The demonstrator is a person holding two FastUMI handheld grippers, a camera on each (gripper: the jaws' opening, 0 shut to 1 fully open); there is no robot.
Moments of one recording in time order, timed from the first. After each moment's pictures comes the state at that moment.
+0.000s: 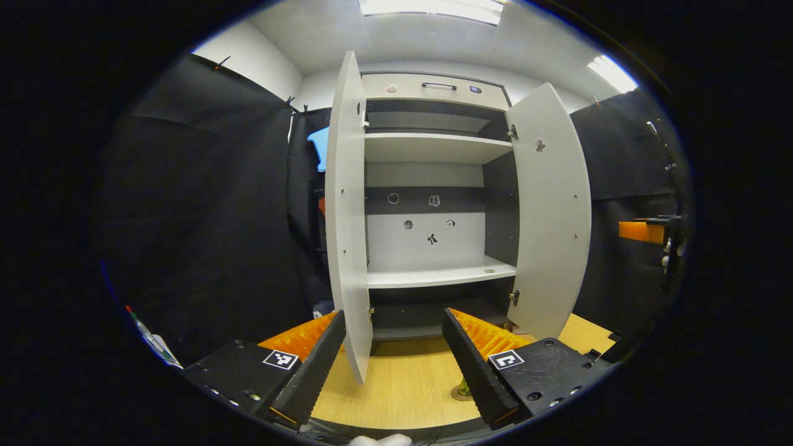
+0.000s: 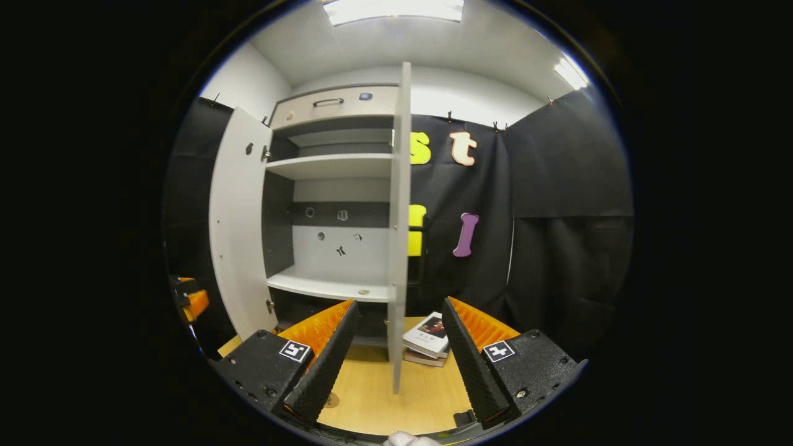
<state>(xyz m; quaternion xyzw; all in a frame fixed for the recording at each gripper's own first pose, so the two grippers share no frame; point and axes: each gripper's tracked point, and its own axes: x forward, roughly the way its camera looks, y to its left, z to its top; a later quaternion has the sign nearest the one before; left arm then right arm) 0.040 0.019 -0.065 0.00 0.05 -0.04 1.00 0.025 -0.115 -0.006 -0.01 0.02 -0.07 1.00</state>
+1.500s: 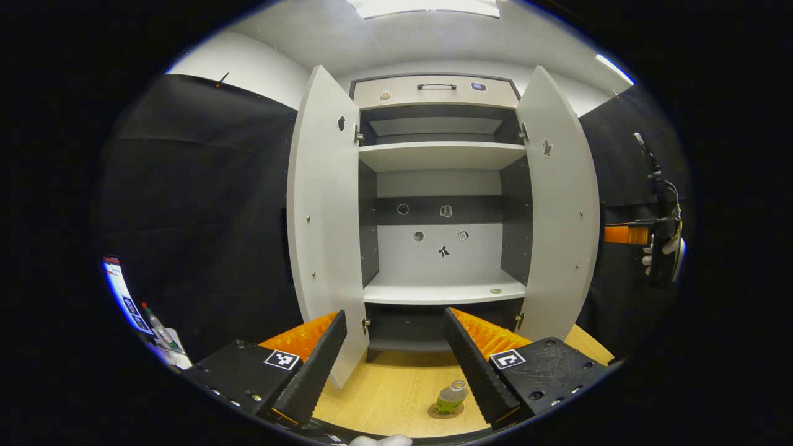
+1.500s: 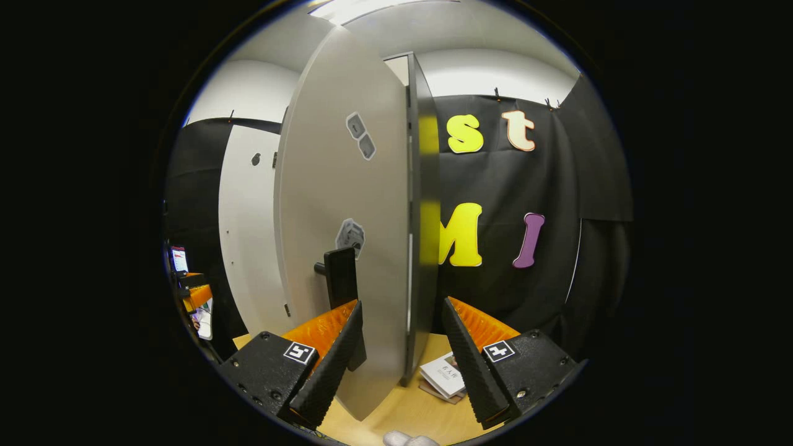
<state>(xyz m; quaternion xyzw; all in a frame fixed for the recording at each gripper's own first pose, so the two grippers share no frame) 0.071 -0.057 -0.023 0.00 0.05 0.05 1.00 0.167 -0.143 0.035 -0.01 0.05 0.15 0.99</state>
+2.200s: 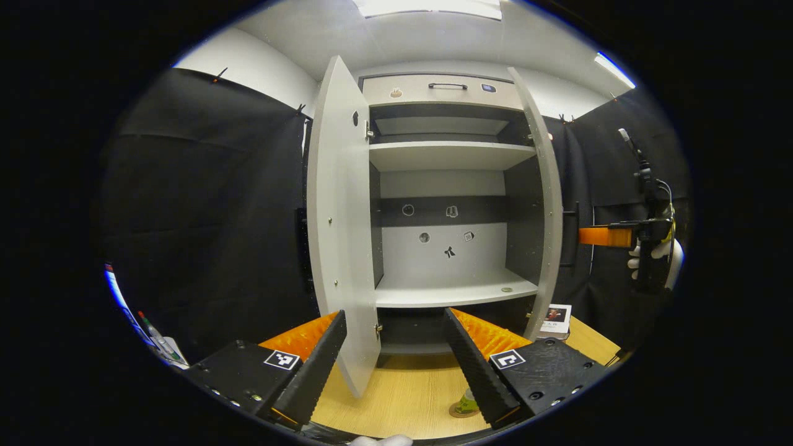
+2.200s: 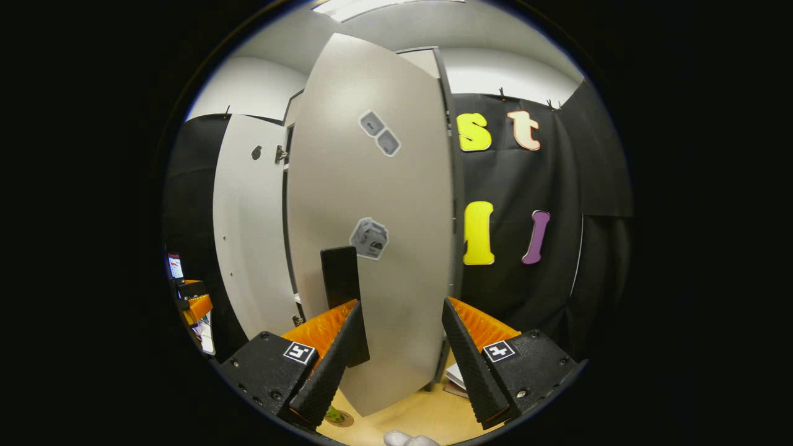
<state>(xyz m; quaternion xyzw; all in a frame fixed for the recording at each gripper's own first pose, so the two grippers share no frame) 0.082 -0.002 -0.028 0.01 0.05 0.03 1.00 0.190 -0.039 0.028 0.00 0.04 0.13 0.99</state>
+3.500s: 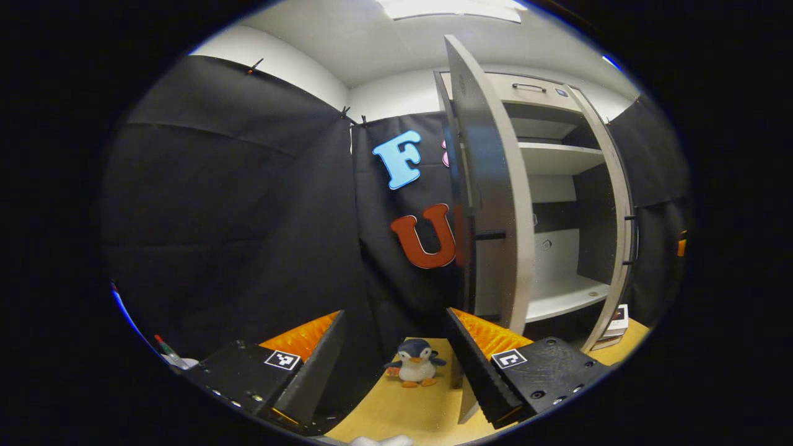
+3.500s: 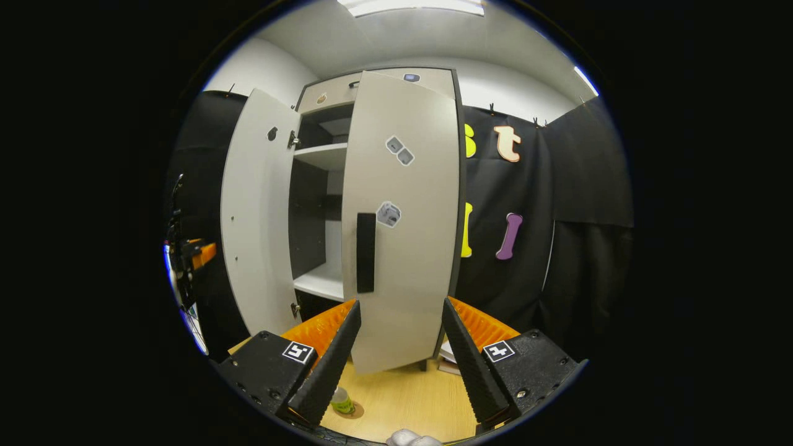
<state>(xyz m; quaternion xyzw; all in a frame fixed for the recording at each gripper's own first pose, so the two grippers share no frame) 0.163 0.217 -0.019 0.02 0.02 0.10 0.99 0.080 -0.006 -0.007 -0.02 0.06 0.02 1.00</state>
